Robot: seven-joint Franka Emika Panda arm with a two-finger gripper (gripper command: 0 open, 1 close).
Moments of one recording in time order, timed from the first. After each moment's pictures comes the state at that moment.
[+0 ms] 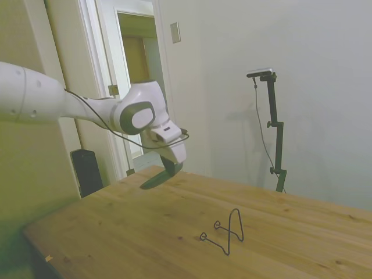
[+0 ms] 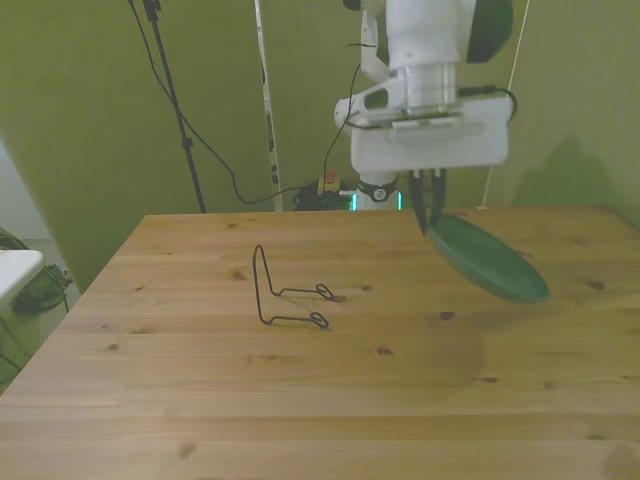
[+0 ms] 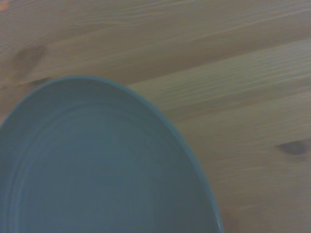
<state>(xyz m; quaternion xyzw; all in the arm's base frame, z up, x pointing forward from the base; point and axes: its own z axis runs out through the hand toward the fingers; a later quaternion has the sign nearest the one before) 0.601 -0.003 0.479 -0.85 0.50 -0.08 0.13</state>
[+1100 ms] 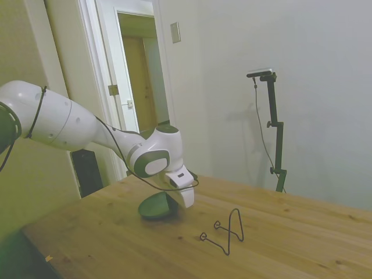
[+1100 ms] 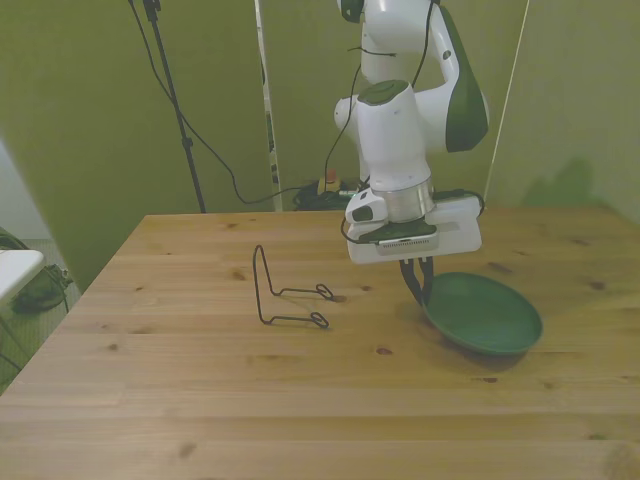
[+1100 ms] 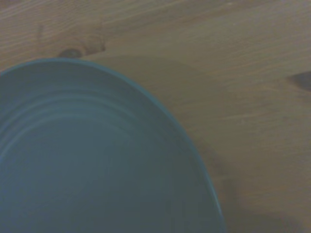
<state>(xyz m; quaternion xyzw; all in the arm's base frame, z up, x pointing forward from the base) 0.595 -0.046 0.370 -0.86 0.49 -0.02 0.13</state>
